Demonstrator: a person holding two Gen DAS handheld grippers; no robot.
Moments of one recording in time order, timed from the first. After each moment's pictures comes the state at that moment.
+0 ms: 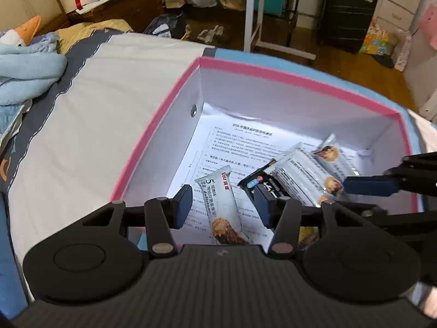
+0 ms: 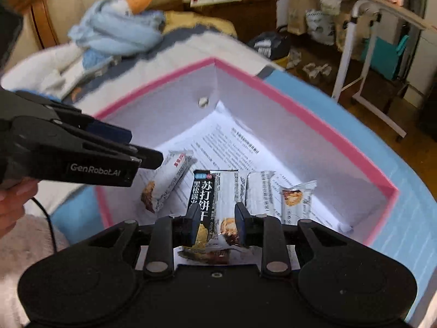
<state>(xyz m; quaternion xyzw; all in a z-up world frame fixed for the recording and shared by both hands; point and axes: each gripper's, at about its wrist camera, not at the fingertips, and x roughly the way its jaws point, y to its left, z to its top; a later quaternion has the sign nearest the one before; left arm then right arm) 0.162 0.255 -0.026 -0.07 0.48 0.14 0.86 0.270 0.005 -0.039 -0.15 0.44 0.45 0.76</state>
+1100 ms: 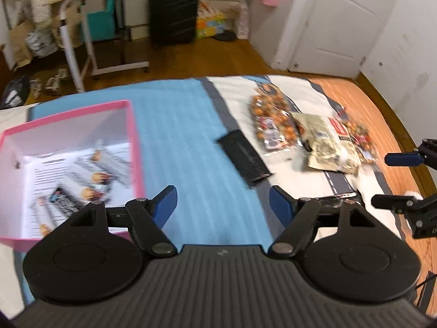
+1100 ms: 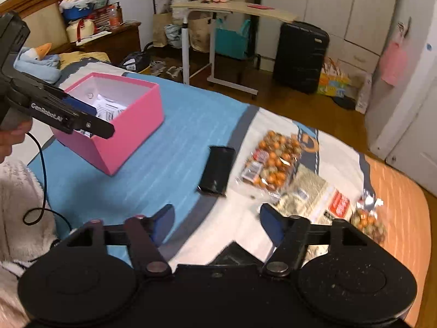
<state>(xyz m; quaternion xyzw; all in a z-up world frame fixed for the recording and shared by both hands) 0.115 0.020 0.036 0.00 0.46 -0.18 0.87 0.124 -0.298 0.041 -0.11 0.44 0.20 0.87</state>
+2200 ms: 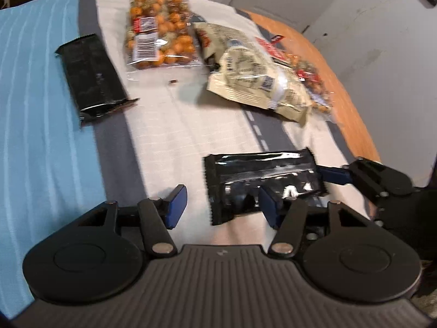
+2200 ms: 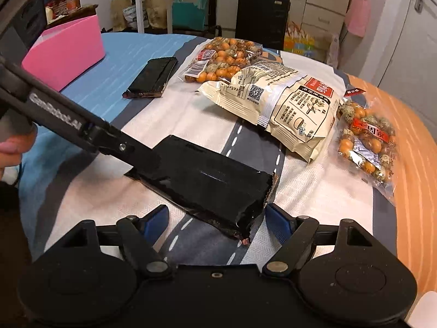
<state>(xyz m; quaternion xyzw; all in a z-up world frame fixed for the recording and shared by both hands) 0.112 -0.124 -0.126 -0.08 0.51 -0.32 0.80 0.094 -0.371 -0.123 -0.10 0.44 0.13 0.89</state>
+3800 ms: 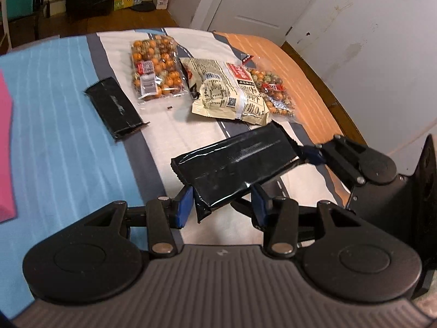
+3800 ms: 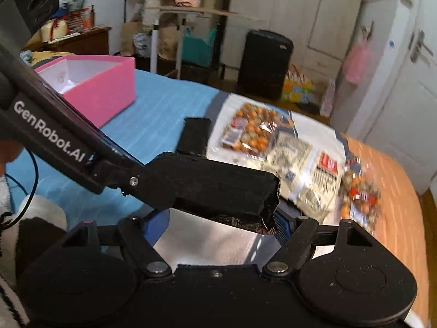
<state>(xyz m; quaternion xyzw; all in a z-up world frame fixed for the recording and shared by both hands) 0.062 -0.075 -0.023 -0.04 0.48 -0.33 0.81 0.063 -0.287 -0.036 -0.14 0.37 0.13 0.91</state>
